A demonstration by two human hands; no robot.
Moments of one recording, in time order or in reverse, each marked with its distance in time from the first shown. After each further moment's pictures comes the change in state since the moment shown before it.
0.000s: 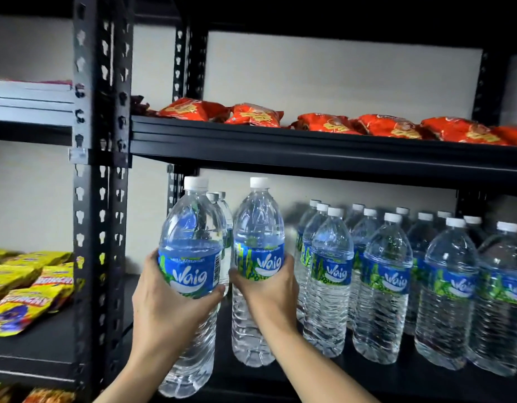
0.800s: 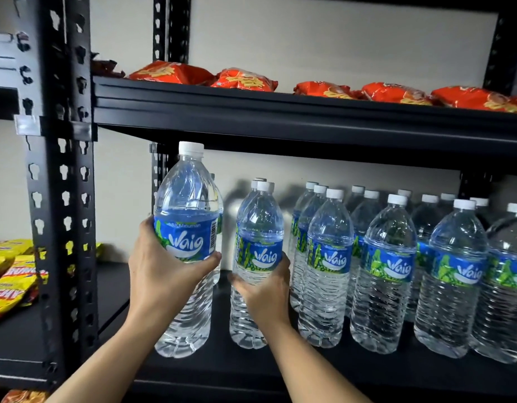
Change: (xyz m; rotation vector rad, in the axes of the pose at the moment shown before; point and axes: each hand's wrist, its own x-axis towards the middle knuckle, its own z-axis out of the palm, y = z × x) left_hand 0.034 -0.010 0.035 0.020 -0.034 0.020; right_hand 0.030 0.074 0.022 -0.009 -0.064 -0.020
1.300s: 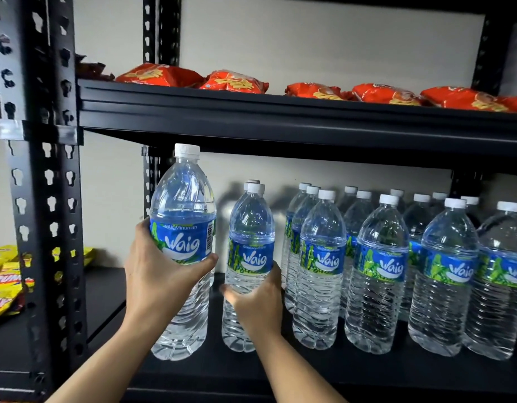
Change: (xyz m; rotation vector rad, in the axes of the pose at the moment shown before) left_hand -0.001 0.006 0.007 -0.020 -0.004 0.017; right_hand -0.005 0.003 0.002 -0.144 -0.026 0.100
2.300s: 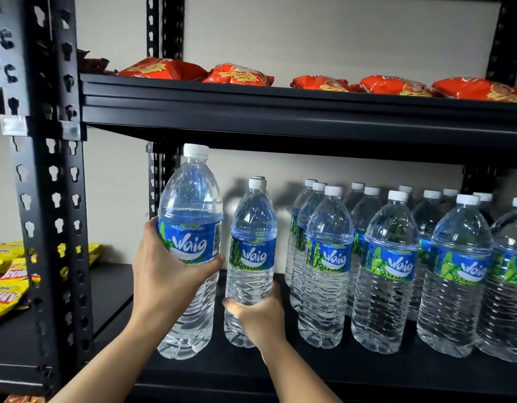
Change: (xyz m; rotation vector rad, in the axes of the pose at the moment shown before) left_hand -0.001 -0.003 0.003 0.007 -0.023 0.019; right_hand -0.003 0.031 0.016 0.089 -0.127 0.225
